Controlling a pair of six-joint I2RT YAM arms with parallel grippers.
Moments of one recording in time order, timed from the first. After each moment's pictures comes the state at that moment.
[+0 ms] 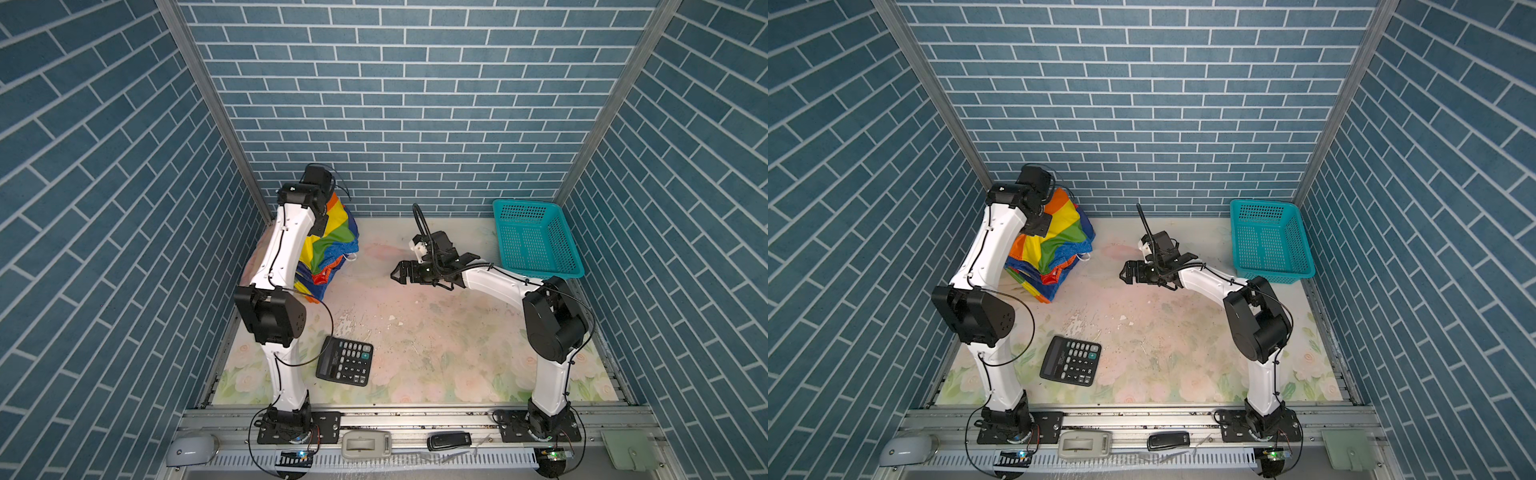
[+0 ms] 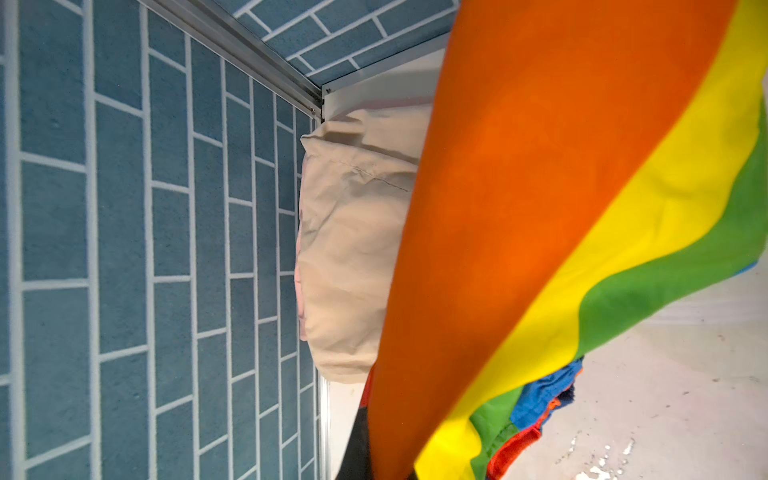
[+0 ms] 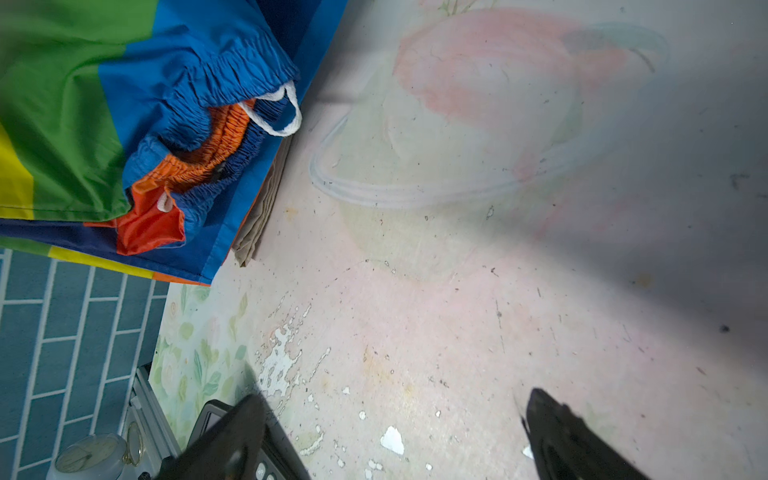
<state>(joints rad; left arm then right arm) -0.12 1.98 2.24 -1.35 -0.46 0.07 0.68 1.93 1.42 -0.30 -0.36 0.52</state>
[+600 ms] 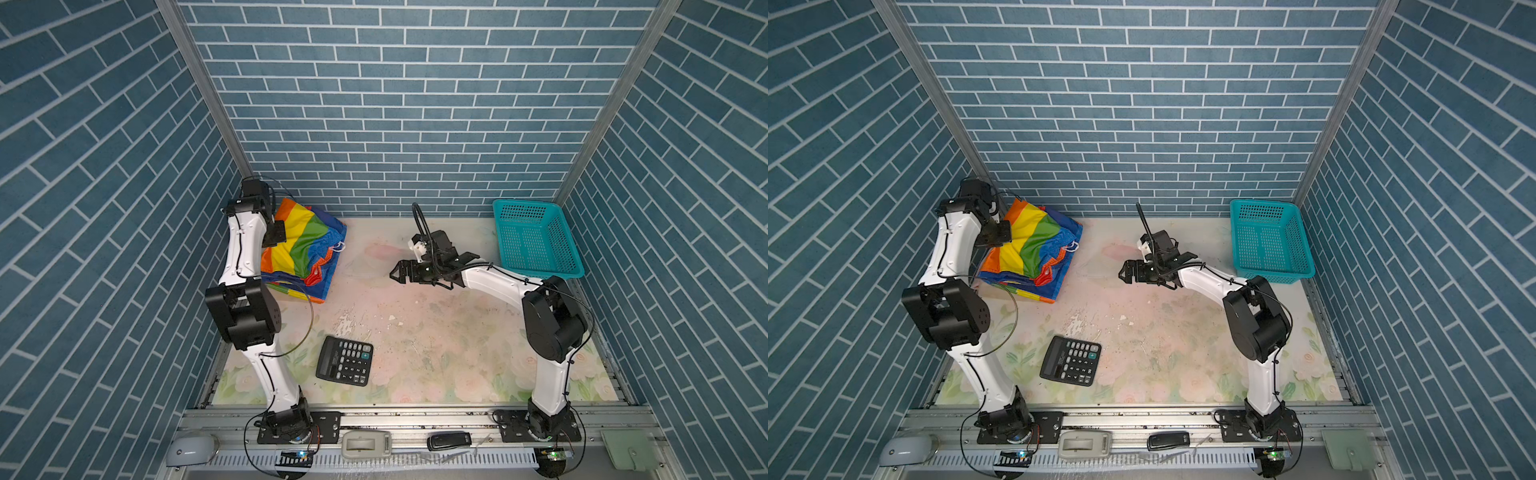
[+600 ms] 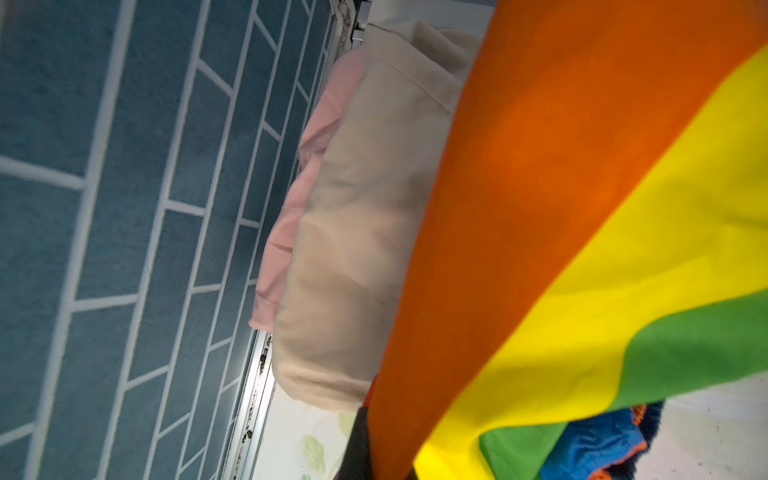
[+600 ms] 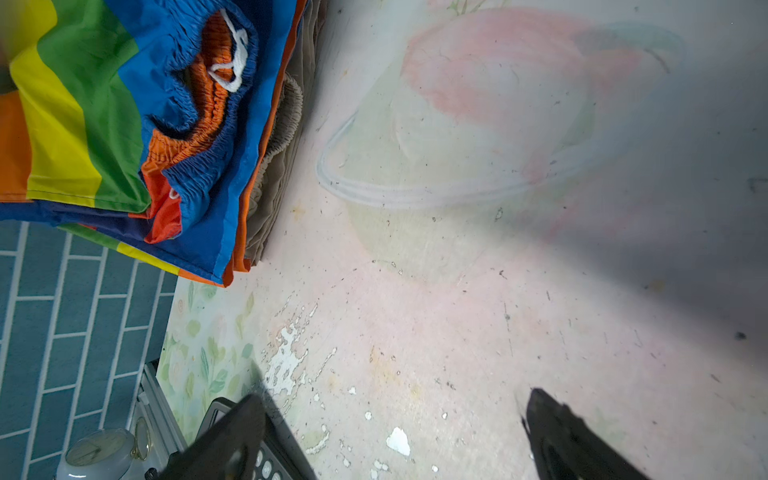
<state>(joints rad) 0.24 1.99 2.03 -1.14 -0.13 -0.02 0.68 1.94 1.43 -0.30 -0.38 0.52</state>
